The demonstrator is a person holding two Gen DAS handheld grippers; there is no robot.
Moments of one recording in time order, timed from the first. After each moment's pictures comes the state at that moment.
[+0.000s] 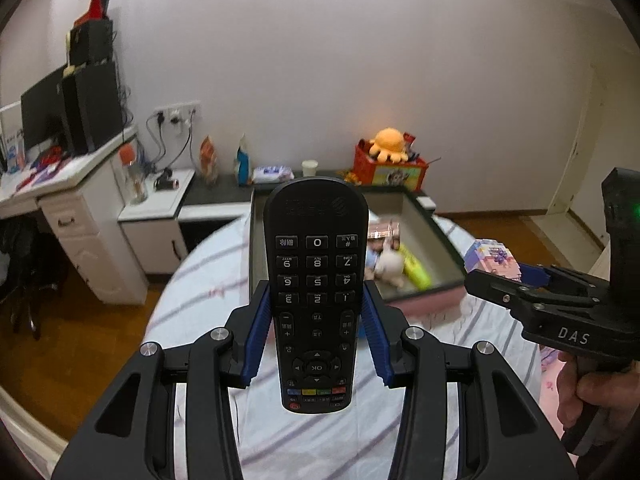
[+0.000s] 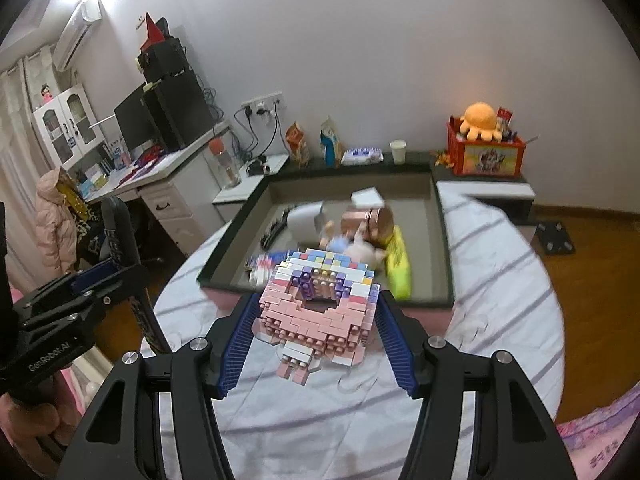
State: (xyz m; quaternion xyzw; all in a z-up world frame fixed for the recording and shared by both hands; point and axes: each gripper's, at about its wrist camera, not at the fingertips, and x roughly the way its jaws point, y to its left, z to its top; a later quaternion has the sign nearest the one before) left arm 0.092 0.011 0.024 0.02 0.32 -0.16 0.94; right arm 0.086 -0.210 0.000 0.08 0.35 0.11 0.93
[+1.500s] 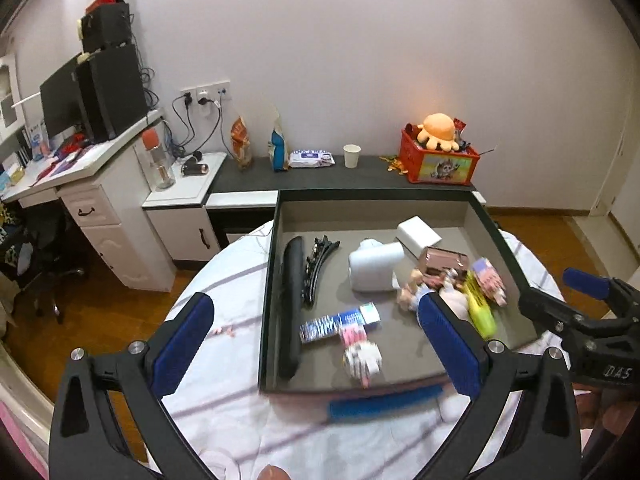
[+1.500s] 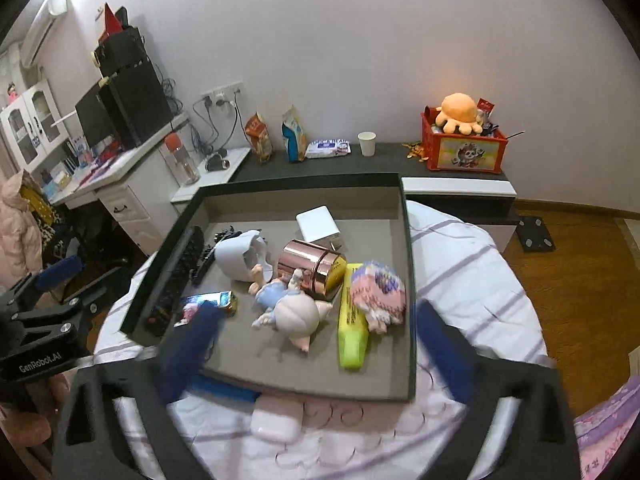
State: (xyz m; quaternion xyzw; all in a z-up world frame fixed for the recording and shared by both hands) left arm 0.179 -0.007 -0.001 0.03 0.36 -0.07 0.93; right arm 0.164 -0.231 -0.016 0.07 0.38 0.06 0.92
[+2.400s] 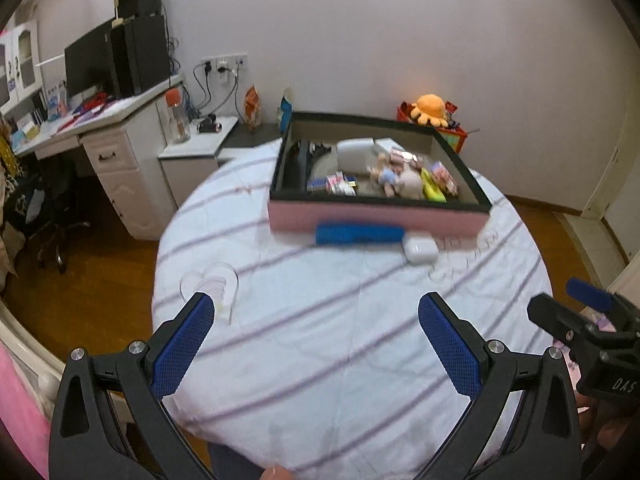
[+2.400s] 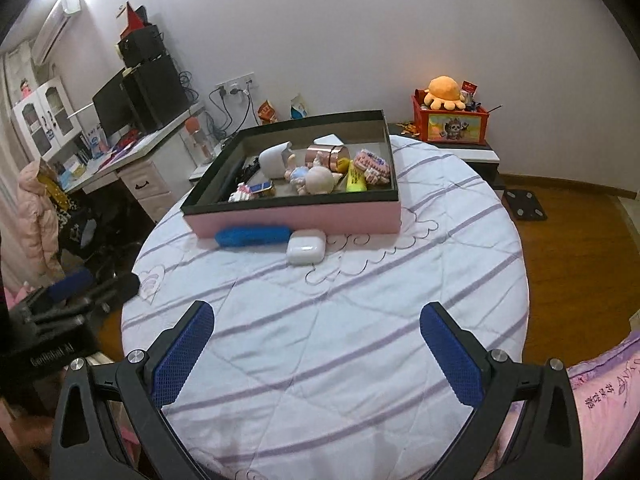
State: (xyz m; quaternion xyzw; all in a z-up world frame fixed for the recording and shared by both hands) left arm 0.012 0.010 -0.028 -0.01 0.39 -0.06 0.92; right arm -0.003 -0.218 -0.032 0.08 0.39 0.06 0.92
